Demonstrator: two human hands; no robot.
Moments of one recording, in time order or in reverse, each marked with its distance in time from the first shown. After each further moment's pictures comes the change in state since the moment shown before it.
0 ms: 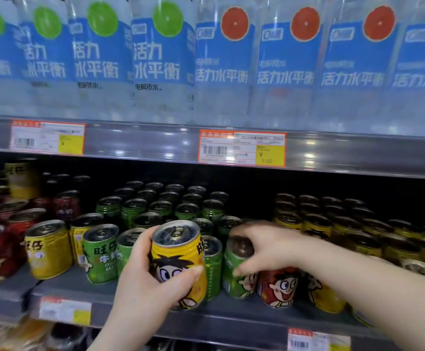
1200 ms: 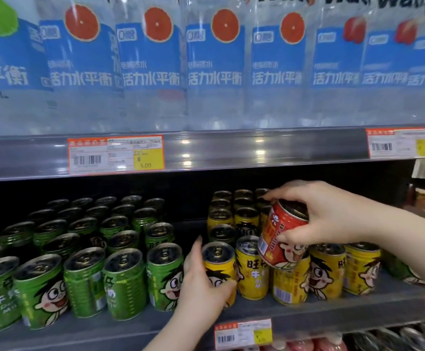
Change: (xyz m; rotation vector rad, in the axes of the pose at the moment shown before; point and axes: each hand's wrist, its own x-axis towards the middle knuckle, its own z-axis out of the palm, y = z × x) left_hand 0.000 -0.045 0.174 0.348 -0.339 -0.060; right_hand -0.152 0.109 -0.064 0.089 0.300 0.087
